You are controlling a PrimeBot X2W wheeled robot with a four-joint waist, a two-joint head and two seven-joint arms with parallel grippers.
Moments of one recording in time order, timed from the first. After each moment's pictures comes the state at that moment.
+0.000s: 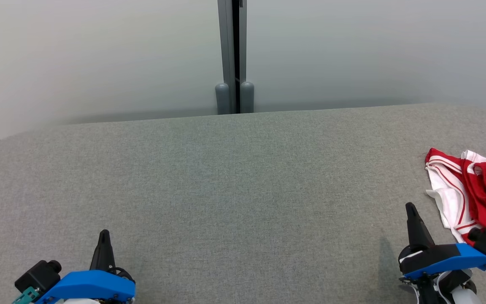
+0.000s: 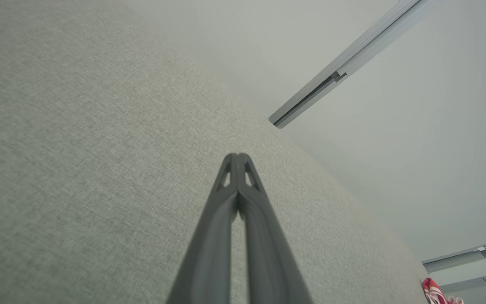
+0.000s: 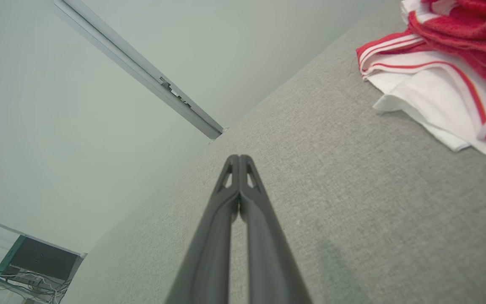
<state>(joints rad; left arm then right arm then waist) -0.06 0.05 0.02 0.39 -0.76 -0.06 -0.10 -0.18 -0.04 -0.08 0.44 0.75 0.13 -0.10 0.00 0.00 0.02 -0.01</state>
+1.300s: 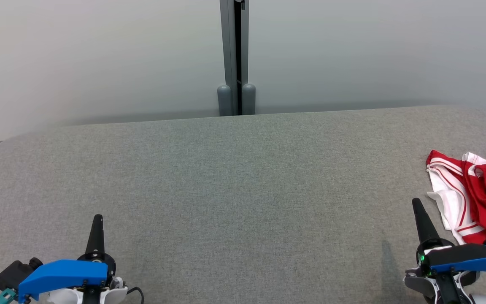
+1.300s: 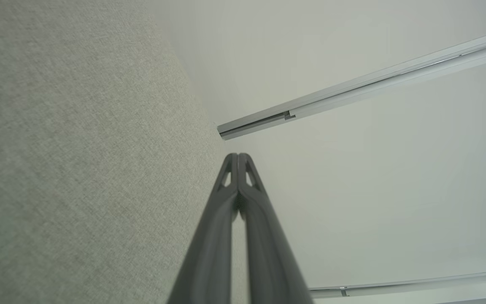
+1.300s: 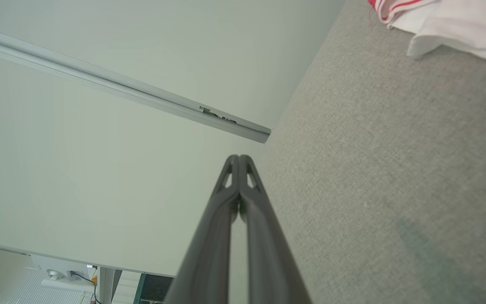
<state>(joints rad) -0.08 0.05 0.07 0.31 -1.21 -0.10 0.02 -0.14 -0.05 -0.10 0.34 1.20 0.13 0.02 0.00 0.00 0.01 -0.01</state>
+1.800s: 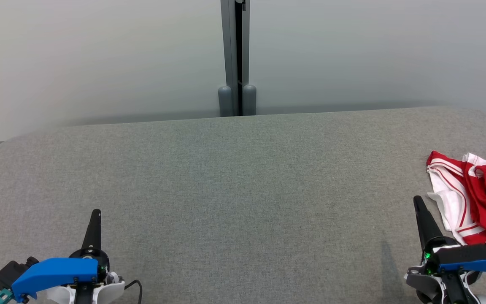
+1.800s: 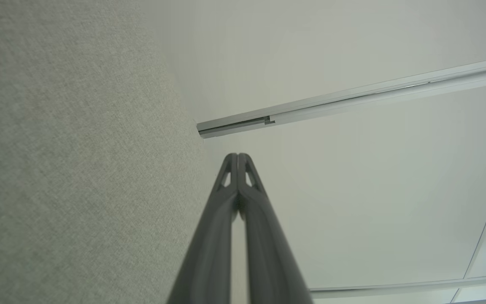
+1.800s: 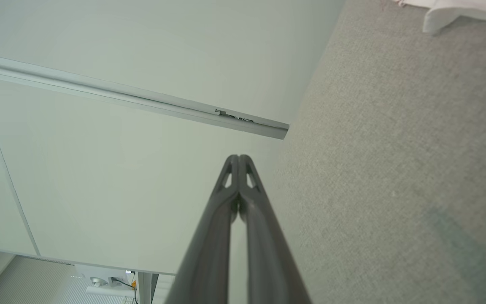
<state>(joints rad) -0.09 0.05 0.08 0.29 -1.35 -0.11 0.05 -0.13 -0.05 -0.10 0.31 1.34 0.13 0.05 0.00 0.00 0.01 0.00</state>
